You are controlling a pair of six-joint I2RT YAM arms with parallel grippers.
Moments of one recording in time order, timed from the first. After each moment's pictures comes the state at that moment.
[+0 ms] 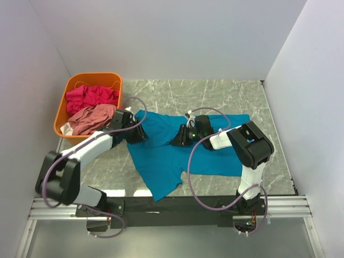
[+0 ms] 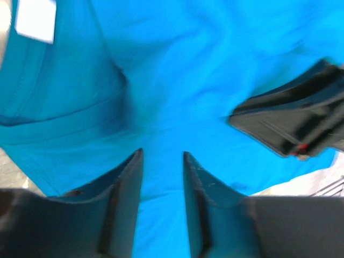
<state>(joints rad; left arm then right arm) -0.37 1.44 0.82 -0.25 0.22 -0.67 0.49 1.90 0.77 0.53 -0.59 0.65</state>
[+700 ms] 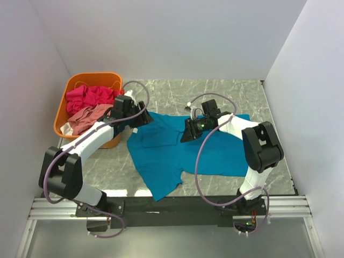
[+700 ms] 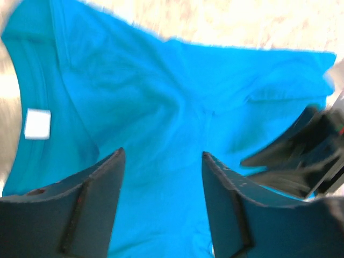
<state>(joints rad) -0.37 1.45 0.98 -0.19 0.16 -0.61 0.36 1.80 1.08 -0.28 -0.84 0.03</state>
